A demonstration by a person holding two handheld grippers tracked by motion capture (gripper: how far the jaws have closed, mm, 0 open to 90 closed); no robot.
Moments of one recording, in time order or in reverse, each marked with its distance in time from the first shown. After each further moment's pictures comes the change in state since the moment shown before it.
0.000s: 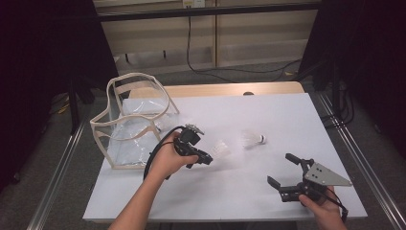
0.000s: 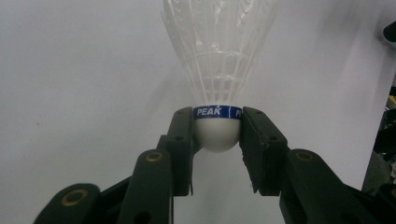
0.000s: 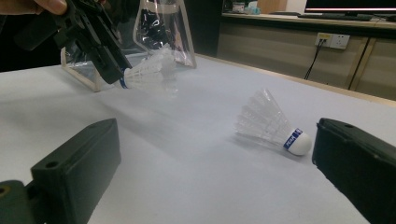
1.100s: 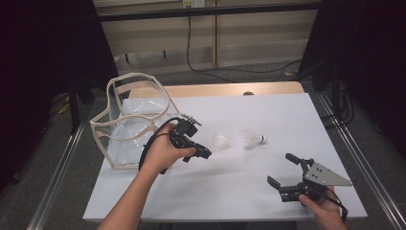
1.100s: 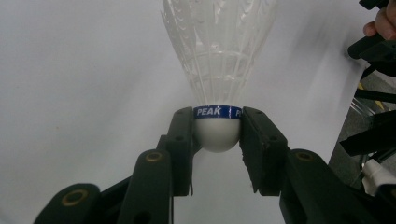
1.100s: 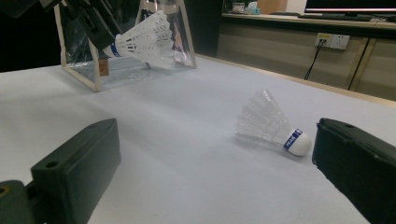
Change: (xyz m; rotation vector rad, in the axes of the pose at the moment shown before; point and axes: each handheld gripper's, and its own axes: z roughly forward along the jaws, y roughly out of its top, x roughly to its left) left arm -0.009 0.018 -0.035 -0.004 -0.010 -0.014; right arm 0.000 0.000 0.000 -0.001 0.000 0.000
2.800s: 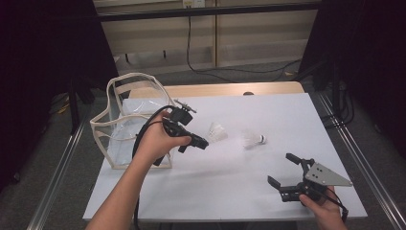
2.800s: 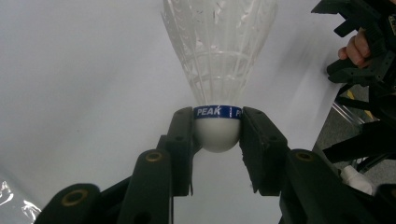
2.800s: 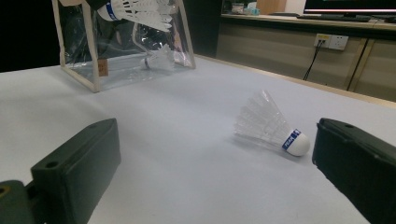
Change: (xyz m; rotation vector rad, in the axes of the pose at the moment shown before) left arm -0.004 0.020 -0.034 -0.021 -0.005 -0.041; right arm 0.000 0.000 0.000 -0.003 -0.005 0.000
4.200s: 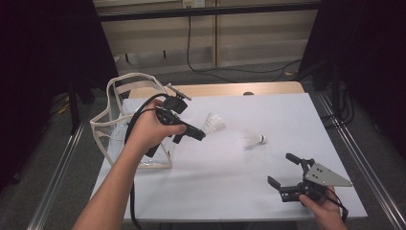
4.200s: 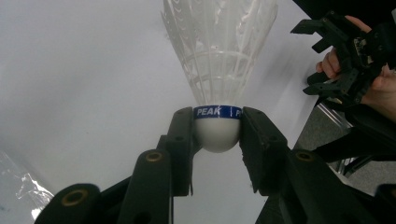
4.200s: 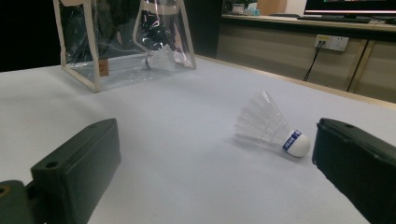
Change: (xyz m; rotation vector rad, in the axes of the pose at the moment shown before) left arm -0.004 0.019 -0.034 0.002 -0.016 -0.012; right arm 0.000 0.000 0.000 -0.001 0.001 -0.005
